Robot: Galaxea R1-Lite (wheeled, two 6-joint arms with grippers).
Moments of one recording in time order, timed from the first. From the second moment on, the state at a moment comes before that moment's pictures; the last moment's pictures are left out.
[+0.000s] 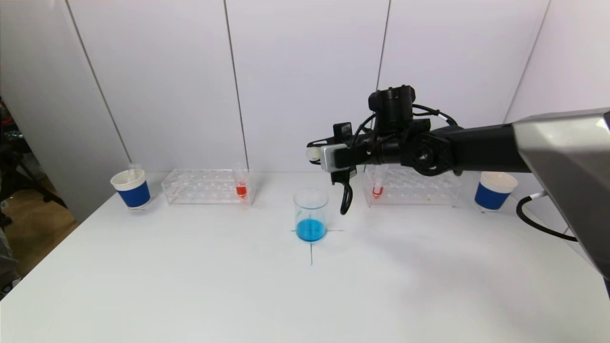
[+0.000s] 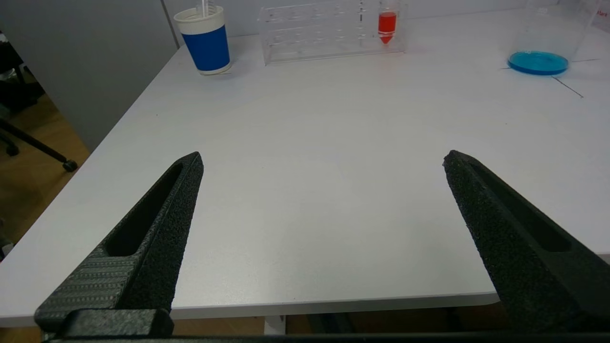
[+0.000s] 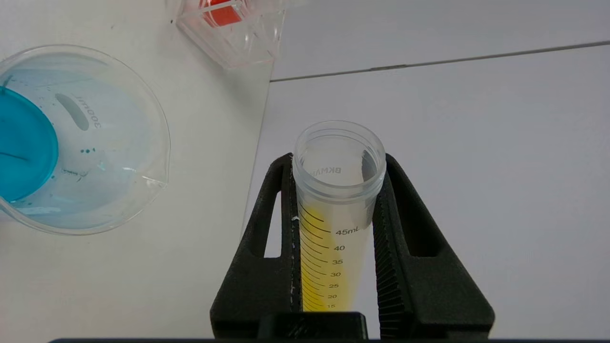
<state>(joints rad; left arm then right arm) -0.01 0.00 0.00 0.00 0.00 0.07 0.45 2.26 -1.77 -0.13 0.56 -1.48</state>
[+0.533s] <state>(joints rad) -0.01 0.00 0.00 0.00 0.00 0.07 0.45 2.27 -1.75 -0.15 0.56 -1.56</state>
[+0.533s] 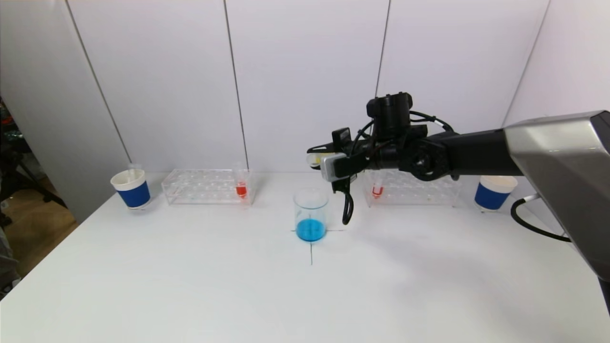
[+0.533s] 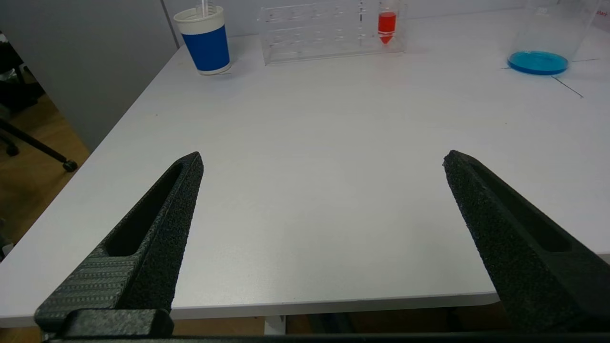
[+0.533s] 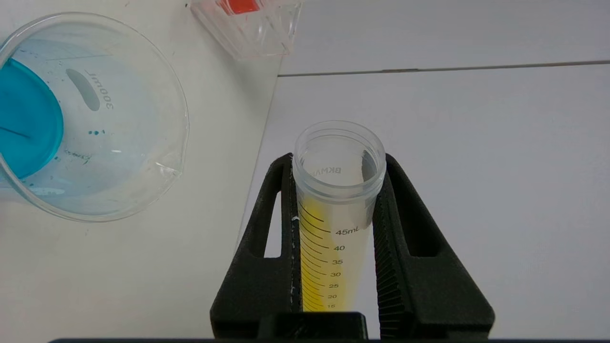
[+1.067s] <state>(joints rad) -0.01 0.00 0.00 0.00 0.00 0.07 0.45 2.29 -1.75 -0.18 0.56 -1.64</state>
